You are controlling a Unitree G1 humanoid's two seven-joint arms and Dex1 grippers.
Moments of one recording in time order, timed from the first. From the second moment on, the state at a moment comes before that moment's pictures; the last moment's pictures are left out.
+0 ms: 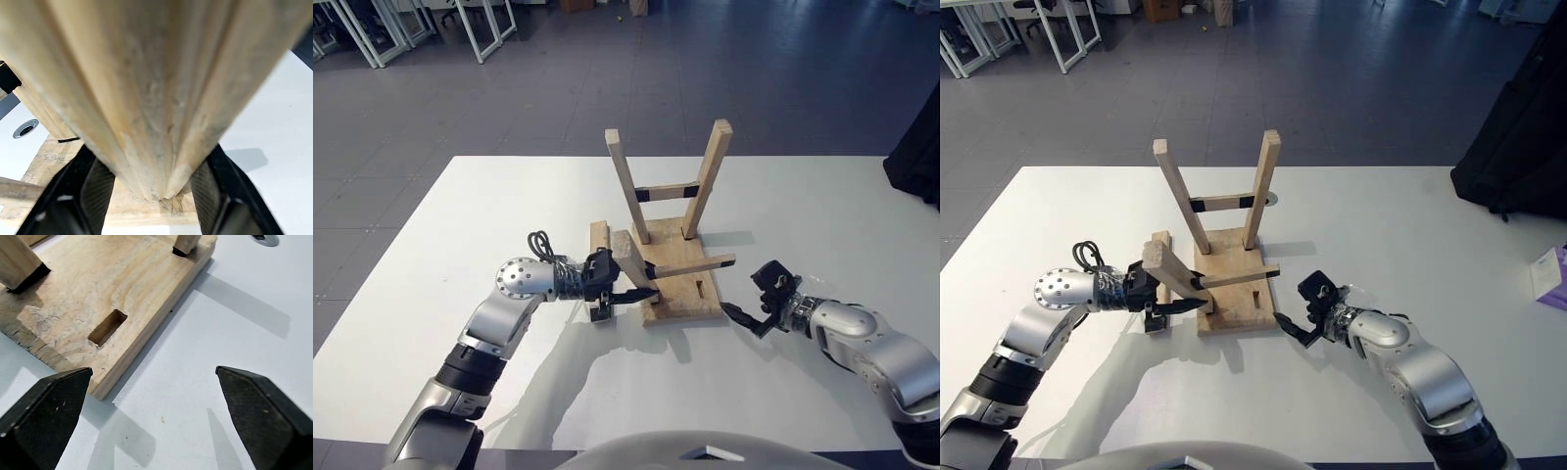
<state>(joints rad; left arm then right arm) -0.22 0.59 -0.29 -0.02 -0.29 0.01 -1.10 0.01 -0.68 0.16 -0.58 0.39 0.95 0.37</state>
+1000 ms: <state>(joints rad) -0.09 0.62 0.00 -0.35 -0.29 0.58 -0.78 0.12 -0.60 0.12 -0.63 0.32 0.95 0.32</state>
